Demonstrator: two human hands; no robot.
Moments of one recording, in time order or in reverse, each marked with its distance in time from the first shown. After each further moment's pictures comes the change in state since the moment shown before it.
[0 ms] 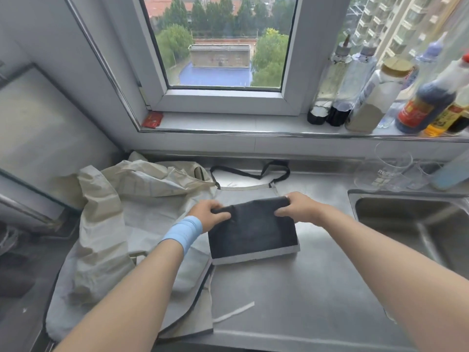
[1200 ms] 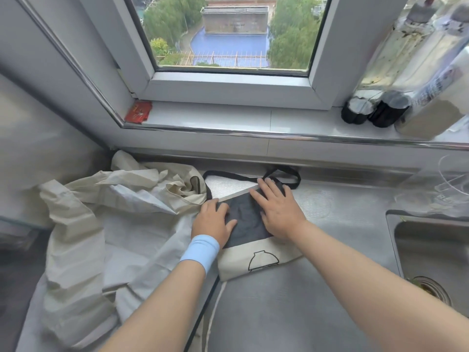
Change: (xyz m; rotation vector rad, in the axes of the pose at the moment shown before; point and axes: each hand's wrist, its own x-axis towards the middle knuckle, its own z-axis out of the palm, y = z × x) left_hand 0.101 -0.014 0.049 0.503 0.279 0.063; right_hand 0.156 0.010 0.036 -1.037 0.267 -0.447
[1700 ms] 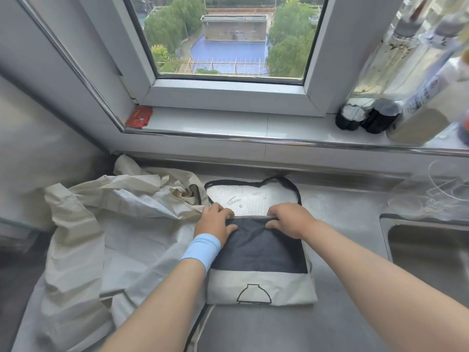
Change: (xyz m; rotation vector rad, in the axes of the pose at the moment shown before) left_hand 0.006 0.005 -0.004 -0.119 -0.104 0.003; right_hand -0.010 0.033 -0.010 0.305 -0.250 0.098
